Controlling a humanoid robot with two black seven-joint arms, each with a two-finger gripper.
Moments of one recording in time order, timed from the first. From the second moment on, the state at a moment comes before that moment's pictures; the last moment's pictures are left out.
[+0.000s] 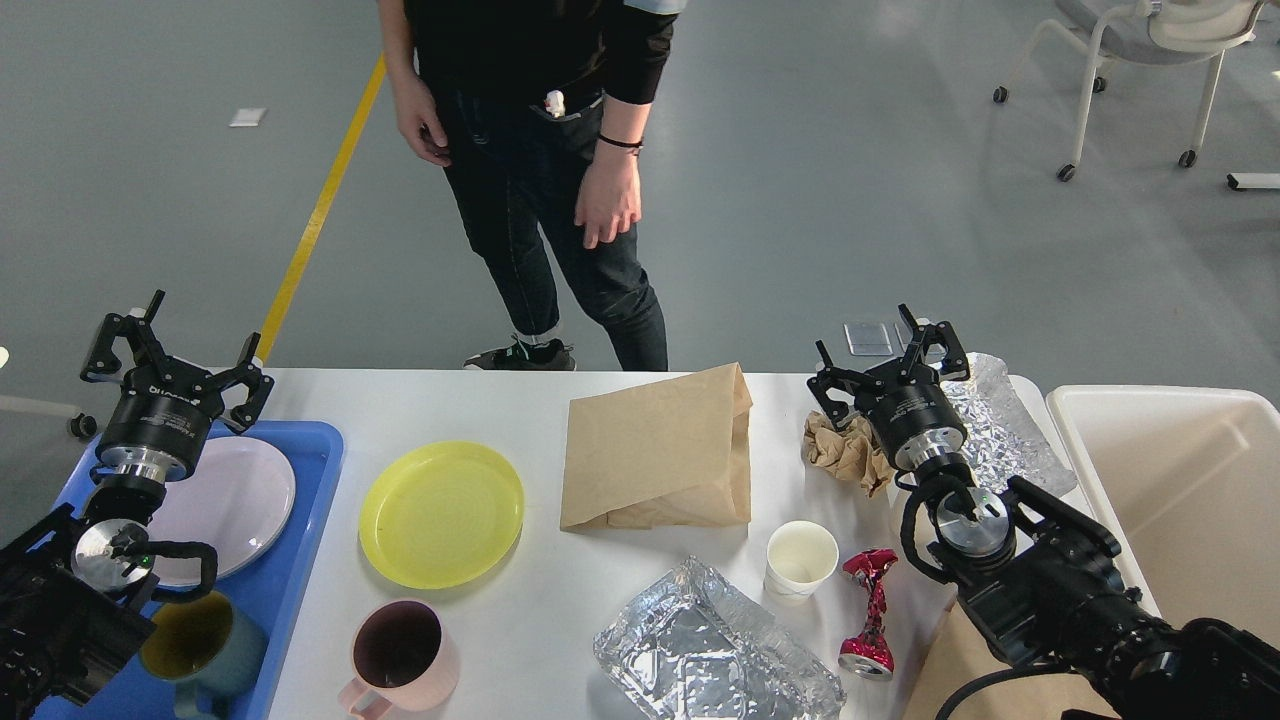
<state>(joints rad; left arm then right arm) -0.63 0.32 -0.90 -0.23 -0.13 -0.72 -0.37 0.63 -0.06 0.75 0.43 0.38 0.49 0.23</state>
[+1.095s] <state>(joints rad) -0.67 0.32 -0.89 -0.23 -0.12 -0.64 -0.35 0.63 -0.06 0.75 0.43 0.38 0.49 0.23</state>
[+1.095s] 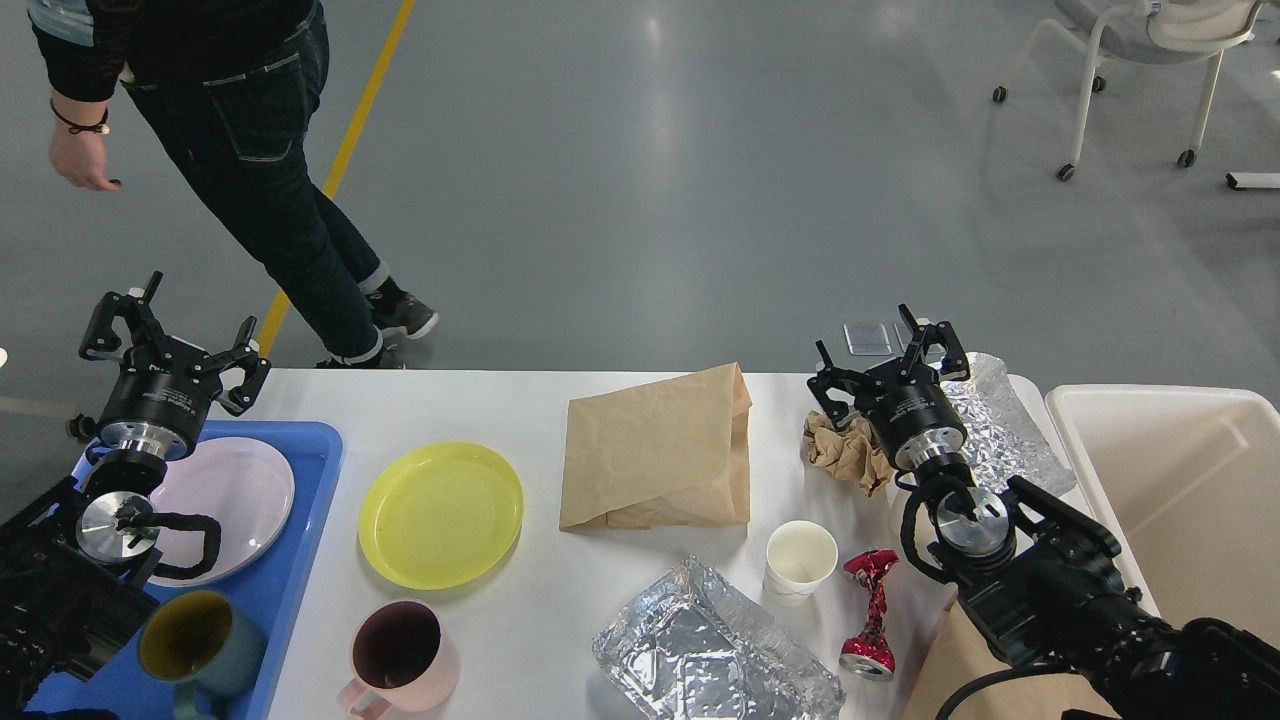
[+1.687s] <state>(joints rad) -0.80 0.40 -0.73 -0.27 -0.12 -0.62 -0.35 0.63 -0.06 0.75 0.43 0.38 0.50 0.23</state>
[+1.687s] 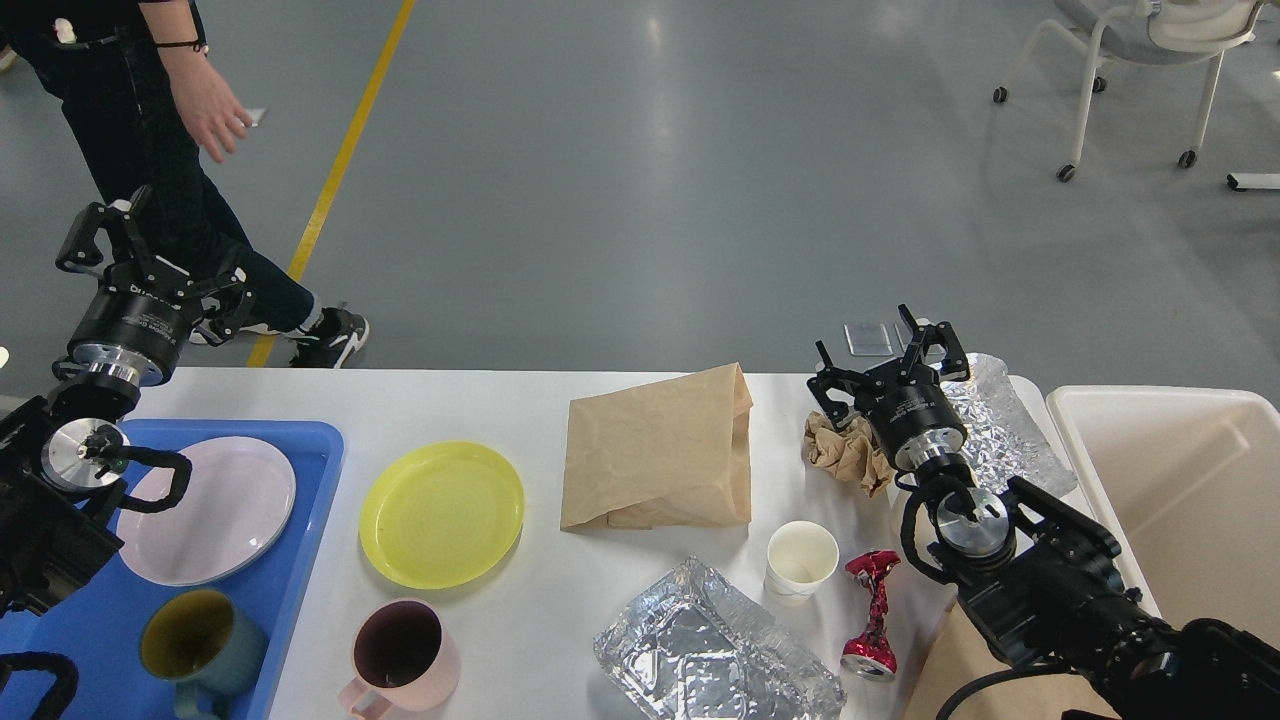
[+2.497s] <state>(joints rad) -1.29 0.63 0.81 -0.31 -0.11 -0.82 -0.04 0.63 -0.06 0.75 0.43 0.38 0.50 0.23</state>
